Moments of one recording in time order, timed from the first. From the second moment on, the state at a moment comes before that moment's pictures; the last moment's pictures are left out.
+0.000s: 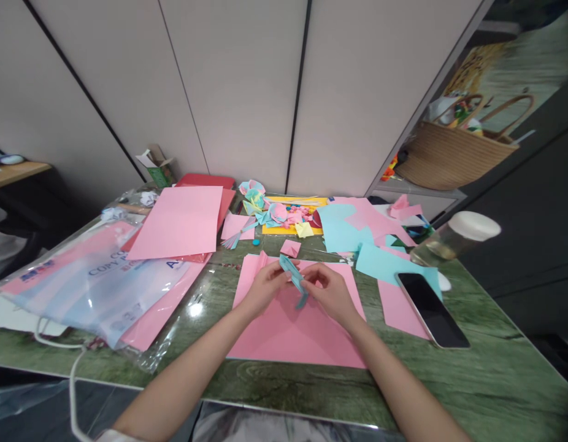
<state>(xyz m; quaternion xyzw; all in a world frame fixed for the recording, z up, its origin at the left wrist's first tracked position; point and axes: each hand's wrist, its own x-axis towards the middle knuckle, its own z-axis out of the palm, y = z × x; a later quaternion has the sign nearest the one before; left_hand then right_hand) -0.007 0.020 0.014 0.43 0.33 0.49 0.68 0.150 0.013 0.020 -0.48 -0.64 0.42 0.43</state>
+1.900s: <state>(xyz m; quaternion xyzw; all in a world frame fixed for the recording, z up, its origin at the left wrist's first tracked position) -0.010 0.018 0.019 0.49 0.31 0.40 0.71 0.149 0.017 0.013 -0.43 -0.53 0.60 0.43</state>
